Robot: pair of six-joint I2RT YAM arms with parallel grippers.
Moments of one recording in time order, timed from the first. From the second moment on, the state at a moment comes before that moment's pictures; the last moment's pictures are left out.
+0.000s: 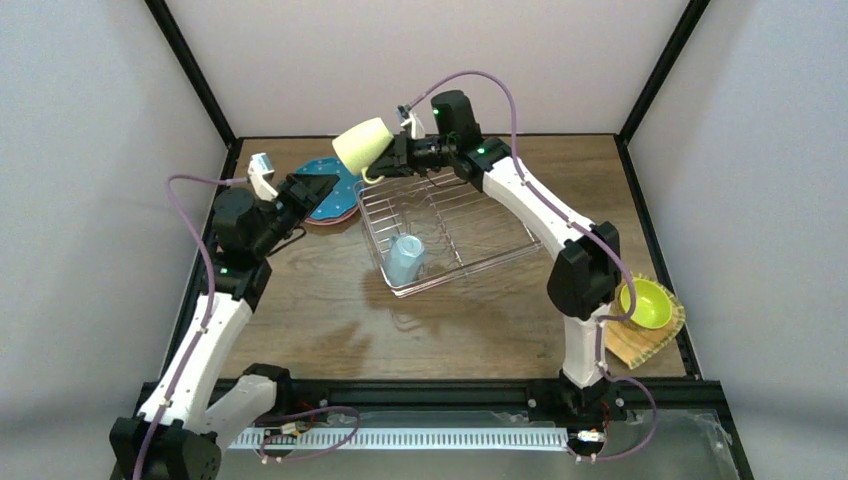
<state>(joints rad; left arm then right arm) -0.17 0.94 0.85 0.03 0.34 -1.00 0.59 1.96 1.90 -0.34 -0.81 0.78</state>
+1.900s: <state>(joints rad) -0.17 1.00 0.78 -0.05 0.25 -0.99 0.79 2.31 2.16 -0.92 0.12 0.19</state>
